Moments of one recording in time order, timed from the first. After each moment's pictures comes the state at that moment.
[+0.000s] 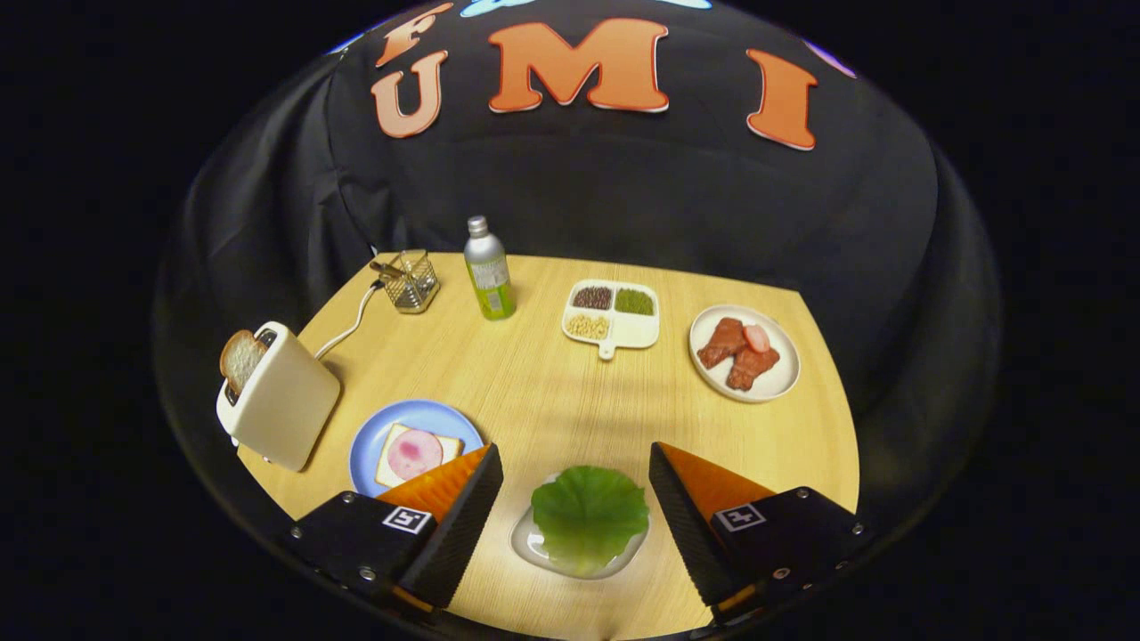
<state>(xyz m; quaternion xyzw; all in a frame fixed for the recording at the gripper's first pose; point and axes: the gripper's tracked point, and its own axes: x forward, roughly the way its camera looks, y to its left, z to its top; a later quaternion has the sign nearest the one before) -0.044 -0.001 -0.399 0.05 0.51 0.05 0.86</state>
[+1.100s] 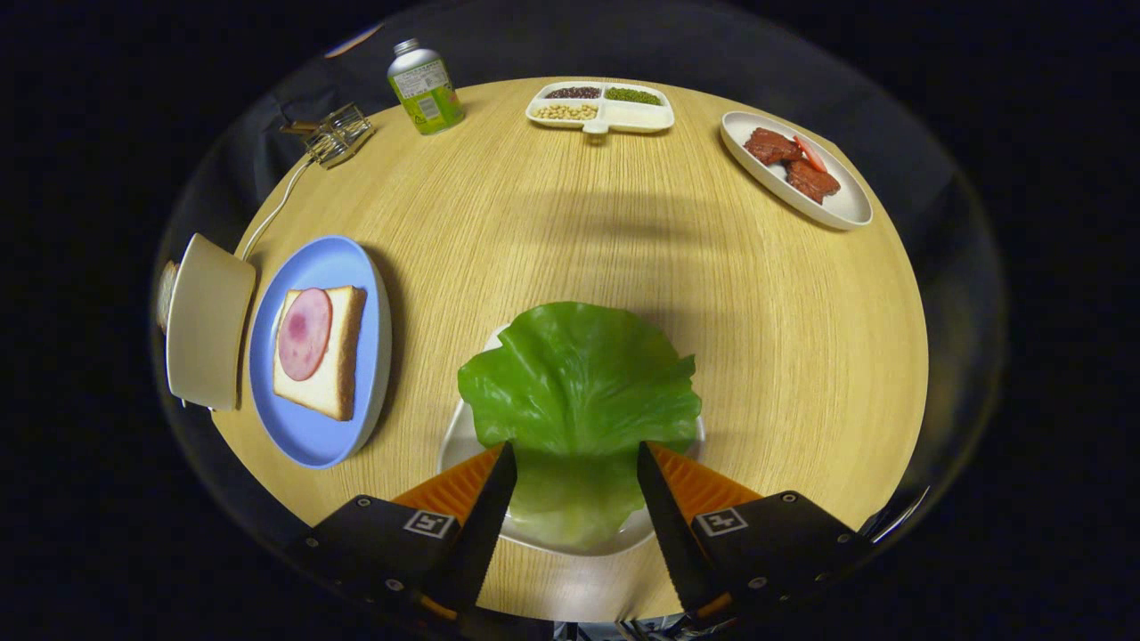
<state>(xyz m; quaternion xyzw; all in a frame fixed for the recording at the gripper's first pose) -0.138 0.009 -0.546 0.05 0.70 0.04 0.71</state>
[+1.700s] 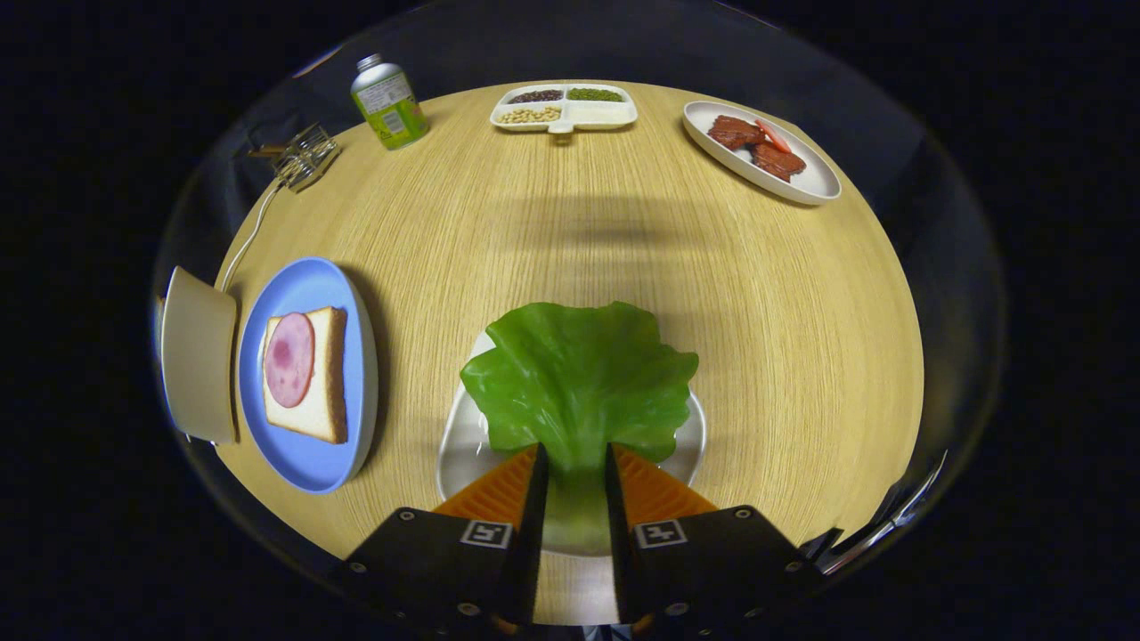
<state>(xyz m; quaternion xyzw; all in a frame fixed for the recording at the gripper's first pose) -0.135 0.006 -0.546 0.09 0.68 -0.04 0.72</state>
